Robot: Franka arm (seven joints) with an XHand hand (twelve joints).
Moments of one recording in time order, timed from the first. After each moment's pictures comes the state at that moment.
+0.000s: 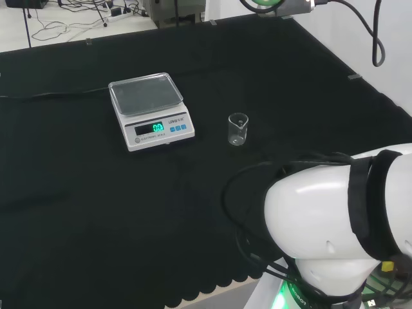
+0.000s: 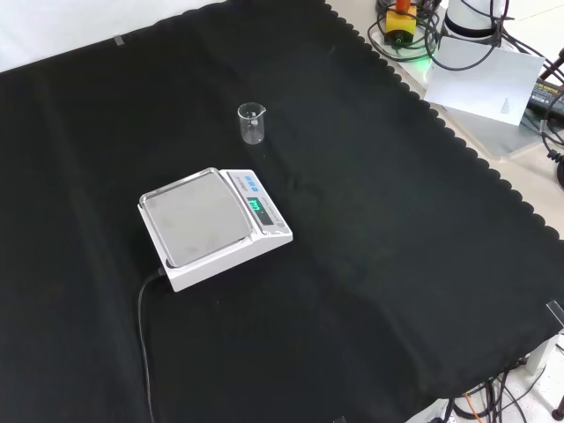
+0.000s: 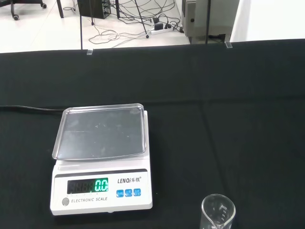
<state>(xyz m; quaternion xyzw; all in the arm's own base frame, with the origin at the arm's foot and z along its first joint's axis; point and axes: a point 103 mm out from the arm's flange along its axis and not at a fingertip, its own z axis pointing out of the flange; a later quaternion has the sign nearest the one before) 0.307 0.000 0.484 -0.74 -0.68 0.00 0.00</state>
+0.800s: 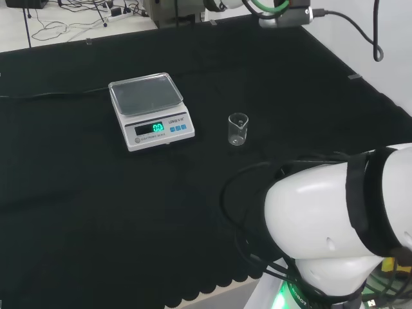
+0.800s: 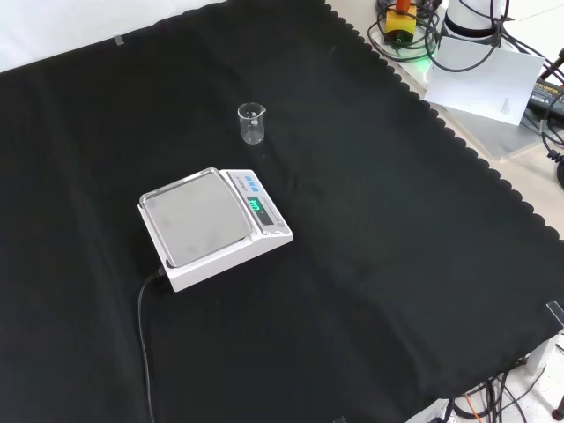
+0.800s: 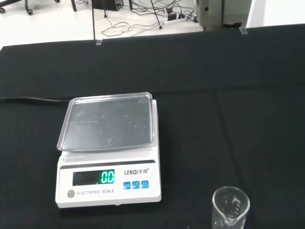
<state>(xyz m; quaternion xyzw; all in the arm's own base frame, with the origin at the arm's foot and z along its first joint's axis) 0.327 -0.015 0.448 -0.72 -0.69 -0.01 0.03</state>
